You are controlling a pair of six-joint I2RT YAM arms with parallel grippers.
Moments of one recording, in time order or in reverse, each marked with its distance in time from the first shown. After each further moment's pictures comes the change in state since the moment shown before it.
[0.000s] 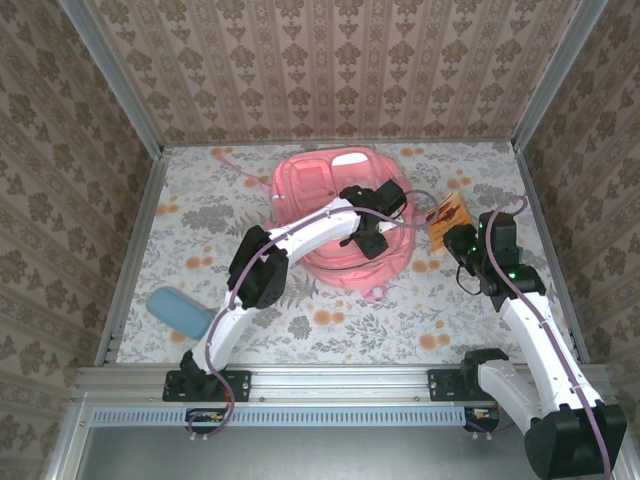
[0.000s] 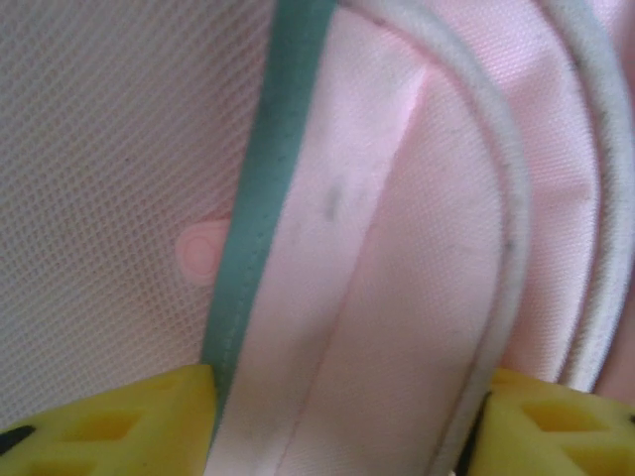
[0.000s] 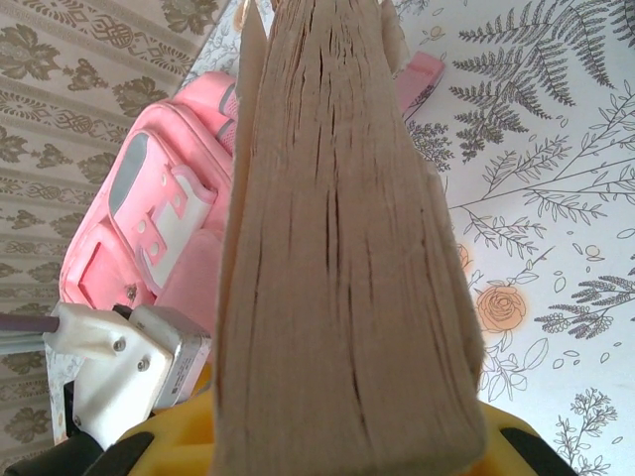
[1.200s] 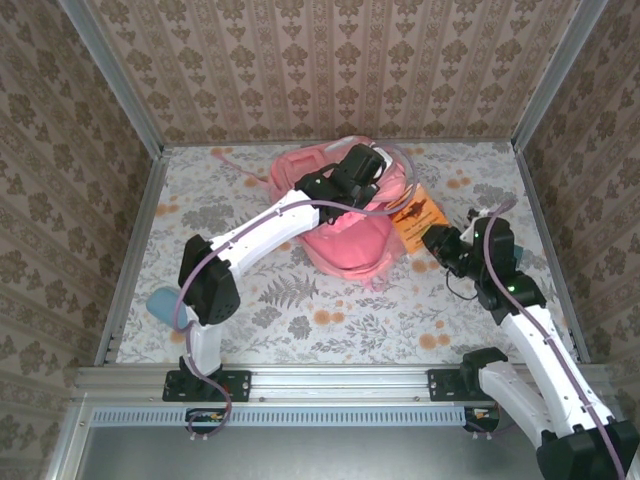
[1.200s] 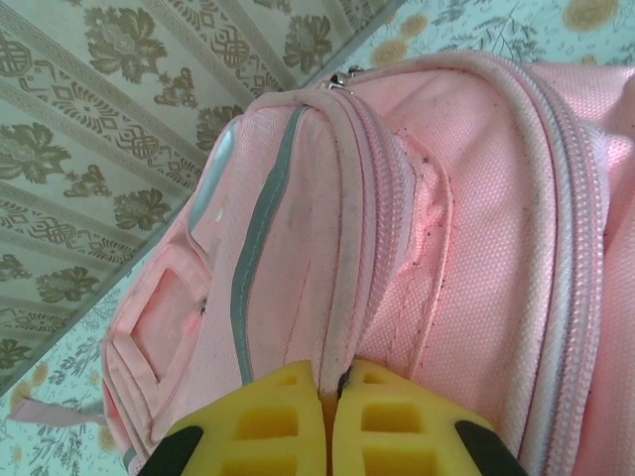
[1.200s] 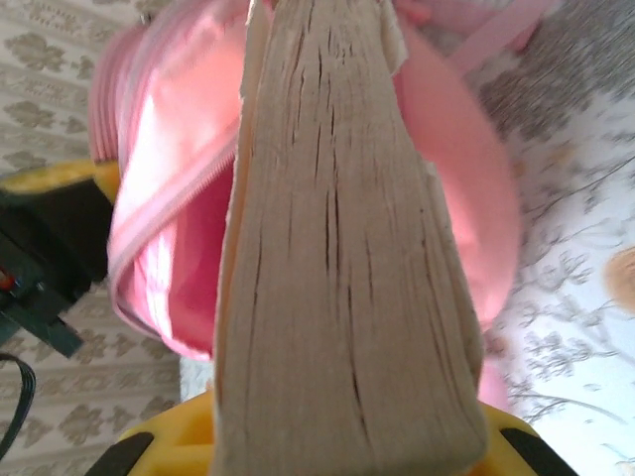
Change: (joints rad) left arm 0.040 -0.369 -0.216 0.436 -0.273 0.013; right arm 0.146 -0.082 -0.038 0.118 -0.219 0.052
